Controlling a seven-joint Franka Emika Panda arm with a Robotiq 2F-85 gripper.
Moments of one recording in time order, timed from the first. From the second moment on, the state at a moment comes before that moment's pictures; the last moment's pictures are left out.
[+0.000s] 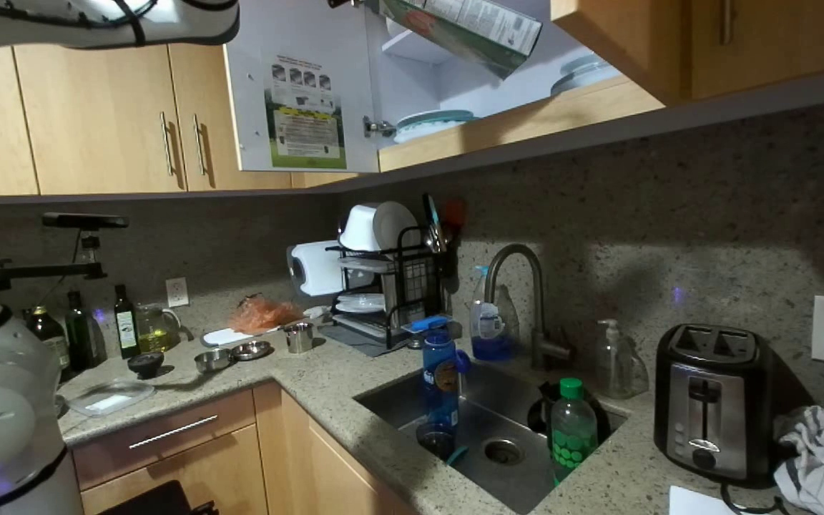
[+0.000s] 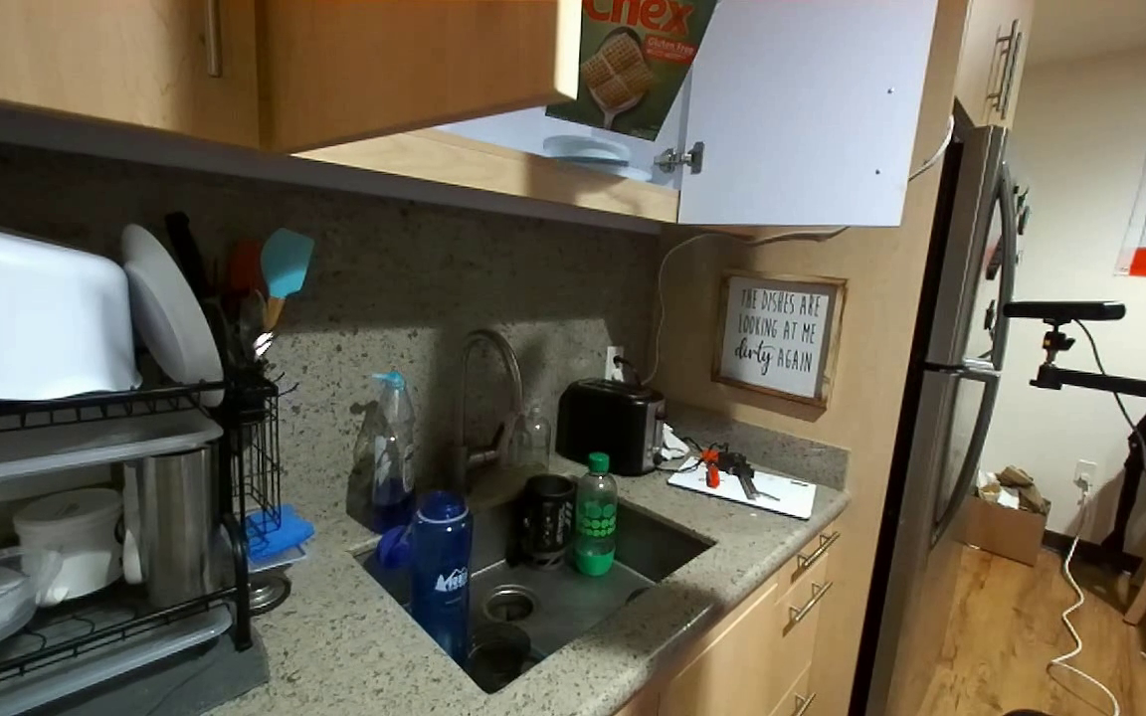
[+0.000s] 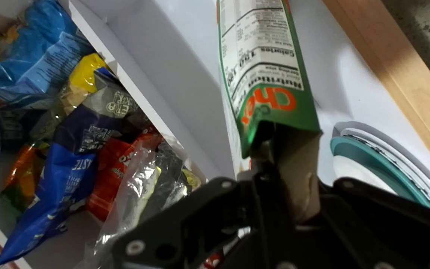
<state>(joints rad) -0.06 -0.39 -0.09 -1.57 -0.33 2.58 -0.70</state>
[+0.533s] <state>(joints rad) -0.05 -0.35 -0.09 -1.54 -0.33 2.58 -0.70</state>
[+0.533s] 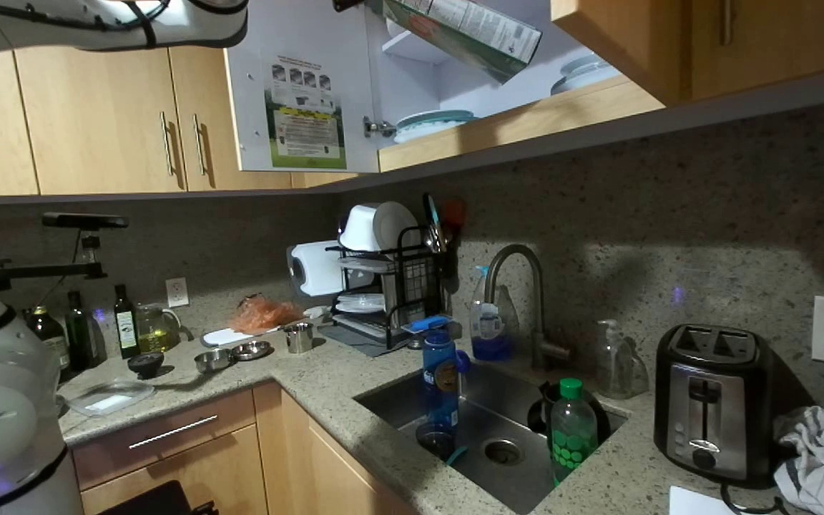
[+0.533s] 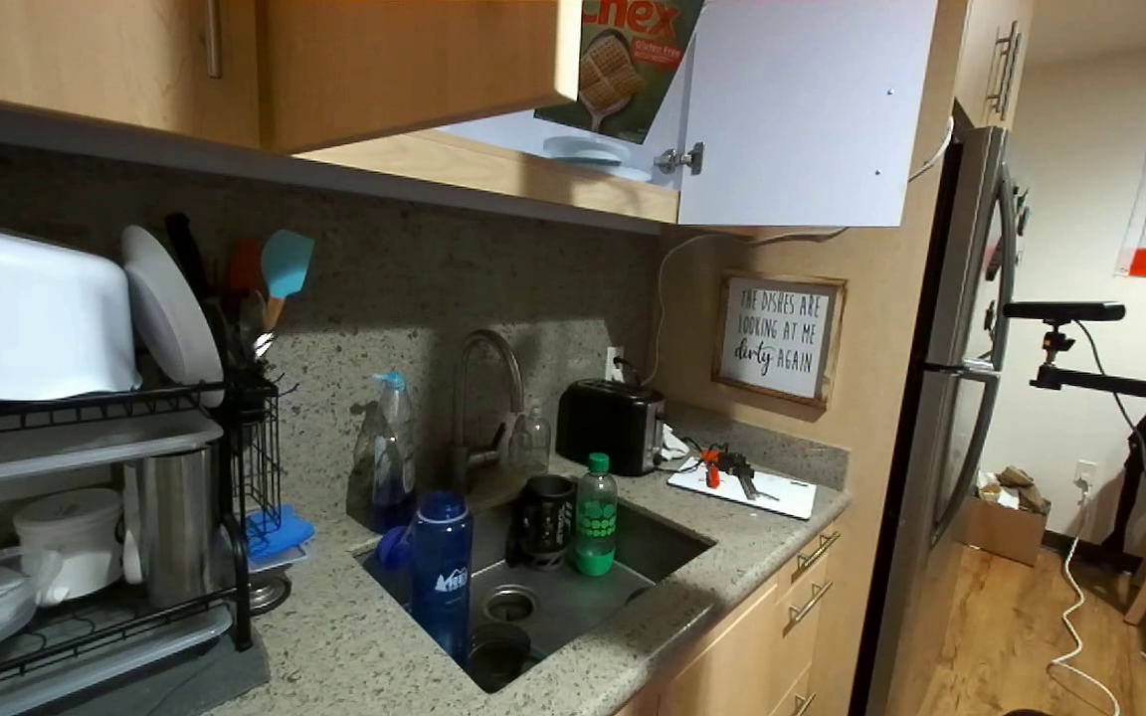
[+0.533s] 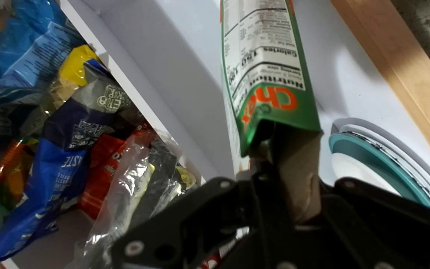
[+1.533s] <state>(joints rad) -0.07 -0.31 0.02 -1.46 -0.58 2.47 -0.59</state>
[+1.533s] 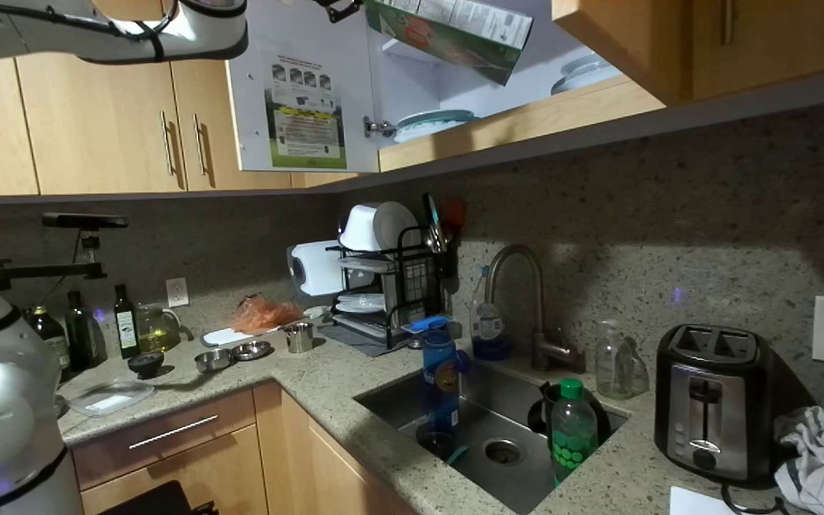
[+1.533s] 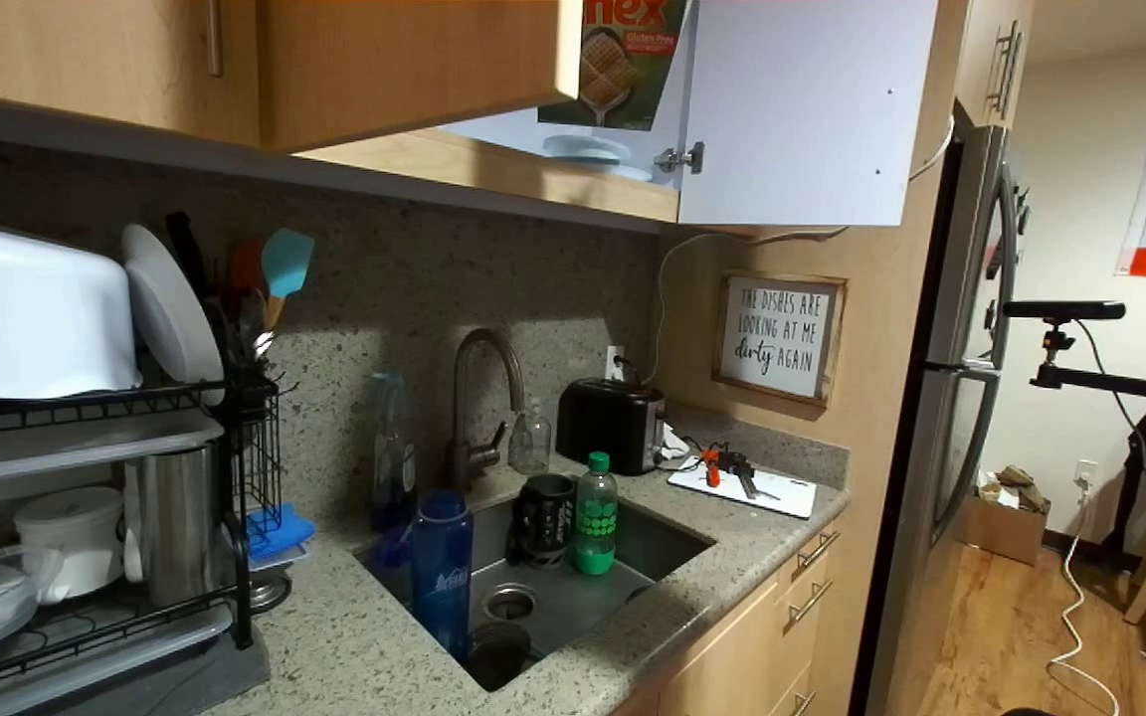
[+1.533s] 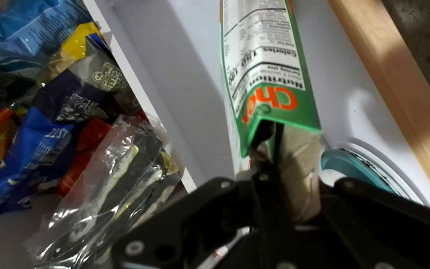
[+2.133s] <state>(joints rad) -0.06 -0.15 0.07 -1.32 -0.85 2.32 -0.46</state>
